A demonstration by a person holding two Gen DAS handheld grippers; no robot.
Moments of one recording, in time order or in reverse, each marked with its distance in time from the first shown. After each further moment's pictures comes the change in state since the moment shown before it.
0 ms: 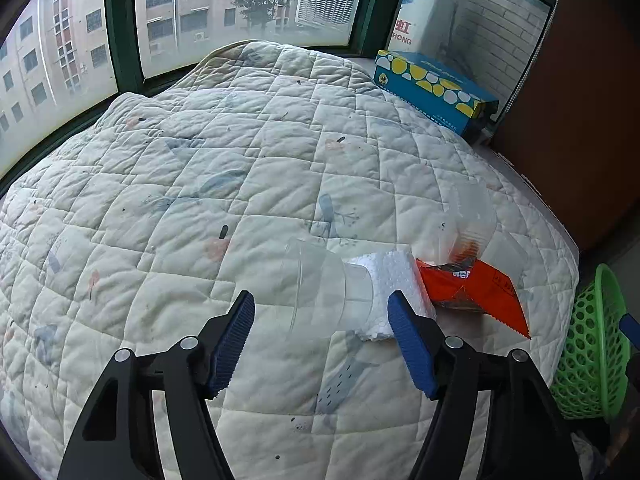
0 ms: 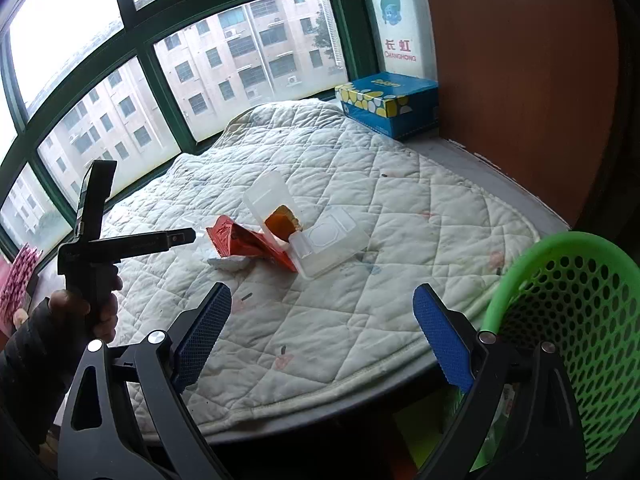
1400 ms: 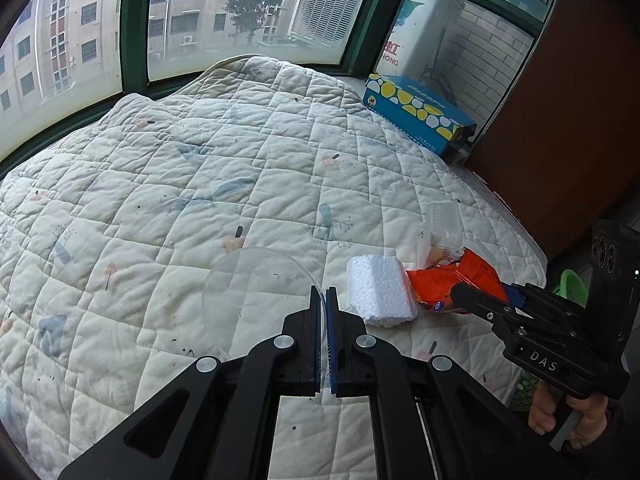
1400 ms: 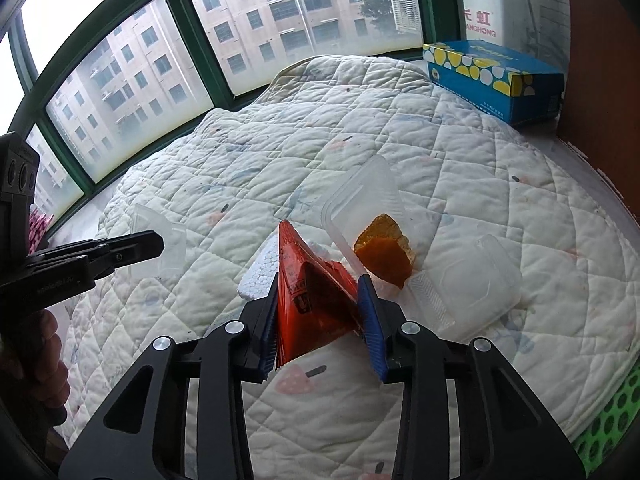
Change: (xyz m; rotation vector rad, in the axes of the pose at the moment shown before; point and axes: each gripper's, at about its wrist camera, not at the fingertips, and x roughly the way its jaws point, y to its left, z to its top) left arm -0.044 0.027 -0.010 -0.030 -0.055 -0.100; right arm 0.129 0.069 0.030 -0.096 0.126 0.132
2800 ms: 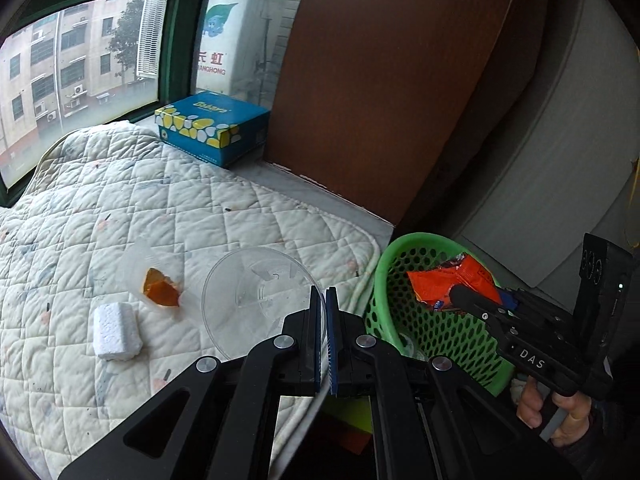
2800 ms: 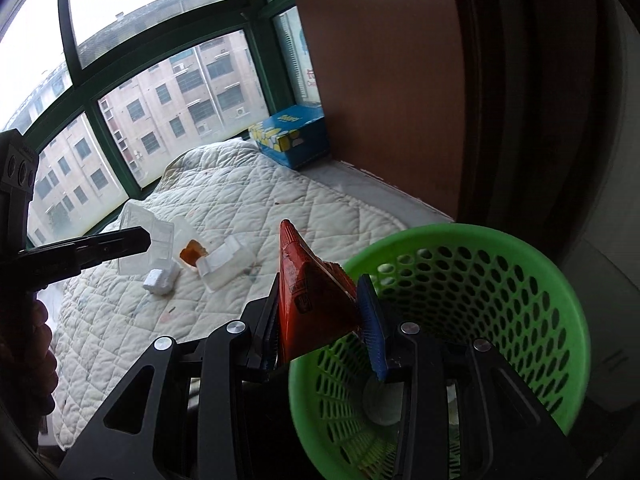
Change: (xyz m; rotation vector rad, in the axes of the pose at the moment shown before) left arm -0.027 -0.253 -0.013 0.325 0.002 -0.286; right arm -0.225 -0.138 -0.095 0.254 -0.245 -0.306
